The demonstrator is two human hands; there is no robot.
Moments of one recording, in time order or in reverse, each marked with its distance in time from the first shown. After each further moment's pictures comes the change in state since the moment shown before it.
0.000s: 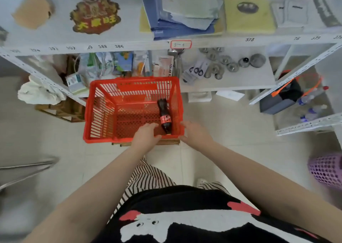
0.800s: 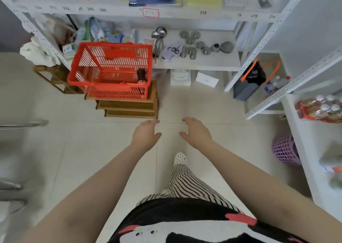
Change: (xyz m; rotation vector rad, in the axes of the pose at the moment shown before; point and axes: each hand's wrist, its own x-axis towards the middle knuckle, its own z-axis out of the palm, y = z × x) left_hand -0.277 0.135 0.183 0.020 0.142 0.063; right_hand -0.311 0.152 0.057 -0.019 0.105 0.009
